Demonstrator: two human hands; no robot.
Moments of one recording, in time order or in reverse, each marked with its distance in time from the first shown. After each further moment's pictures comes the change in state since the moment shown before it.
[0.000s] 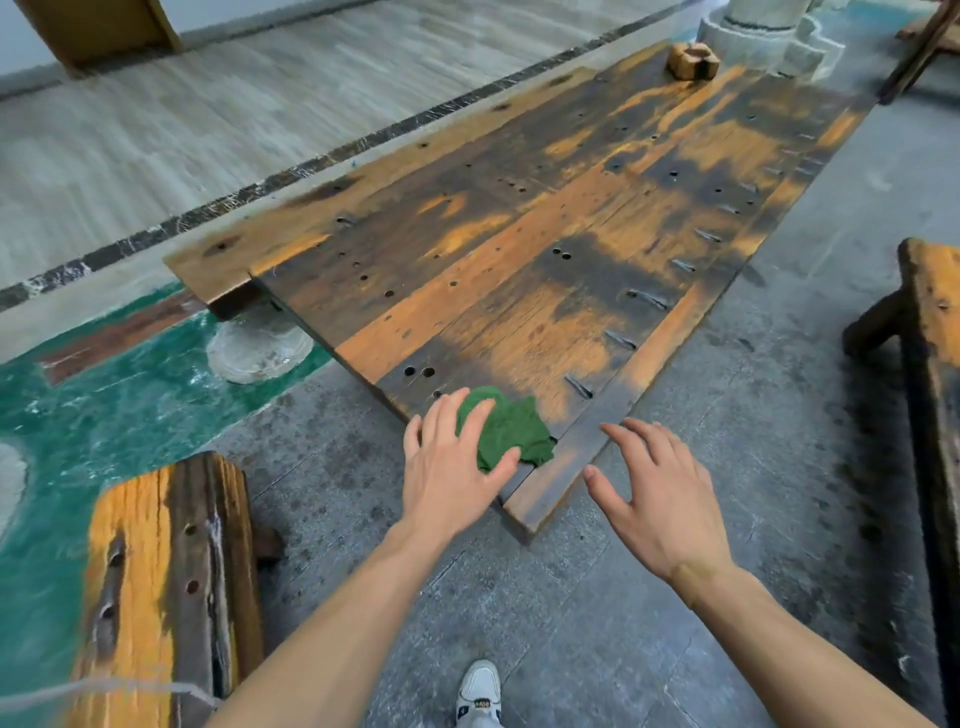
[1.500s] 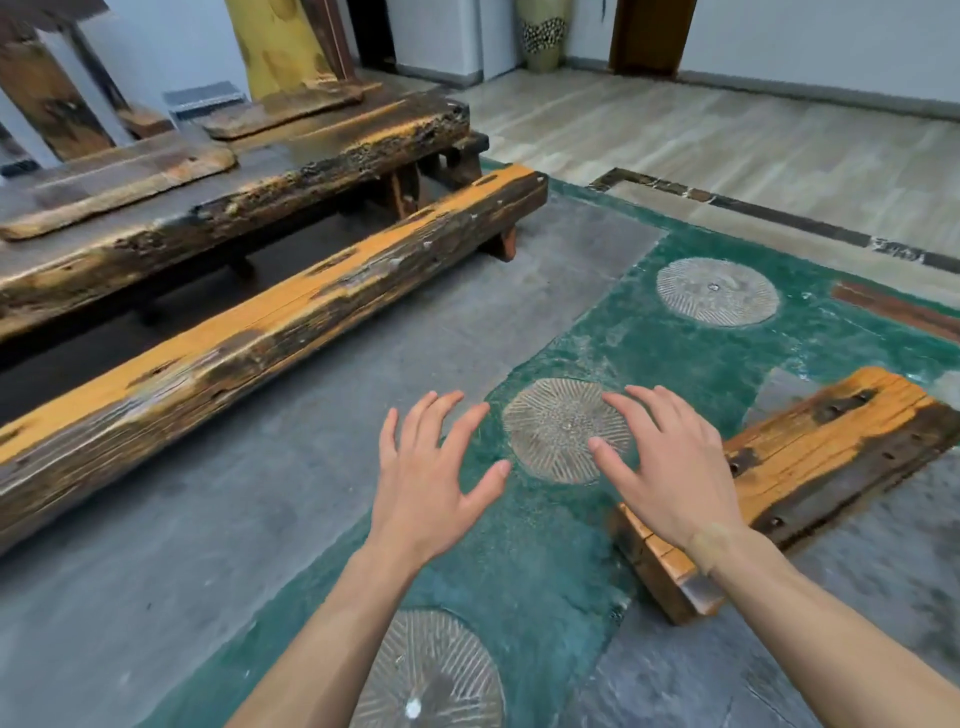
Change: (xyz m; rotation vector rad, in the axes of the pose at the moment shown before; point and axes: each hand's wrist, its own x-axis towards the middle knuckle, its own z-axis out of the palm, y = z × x) left_hand -1.097 0.063 -0.252 0.482 0.717 -1.224; right_hand -0.821 -0.361 0.031 0.199 -0.265 -1.613
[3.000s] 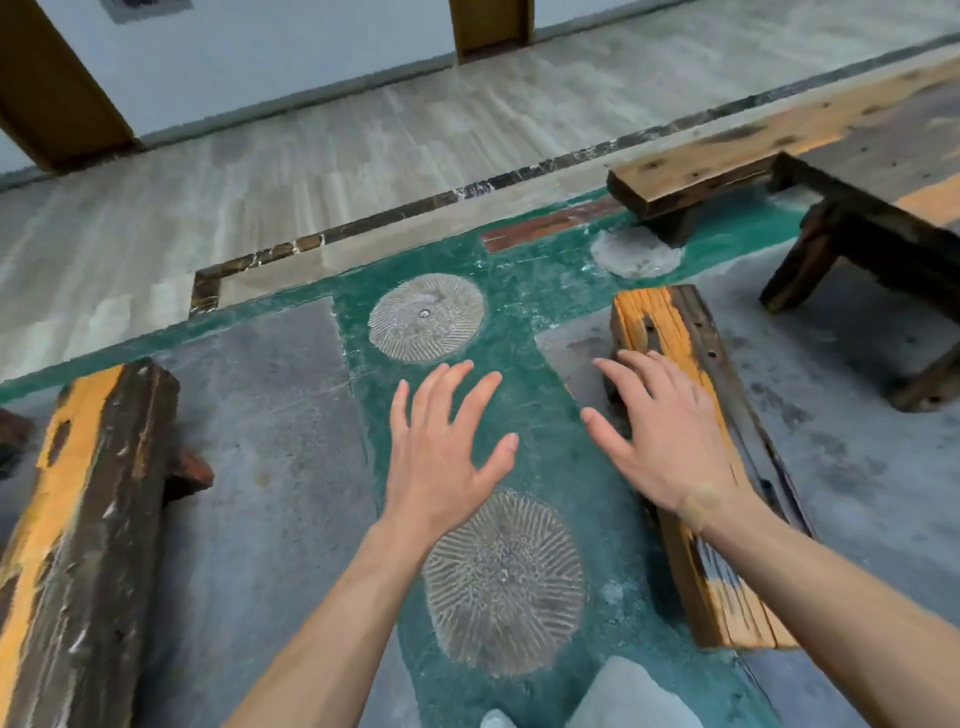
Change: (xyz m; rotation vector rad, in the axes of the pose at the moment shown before) left_hand 0.686 -0.022 0.323 -0.457 -0.268 0.991; right_hand 0.480 0.151 0.101 -0.252 0.261 0.997
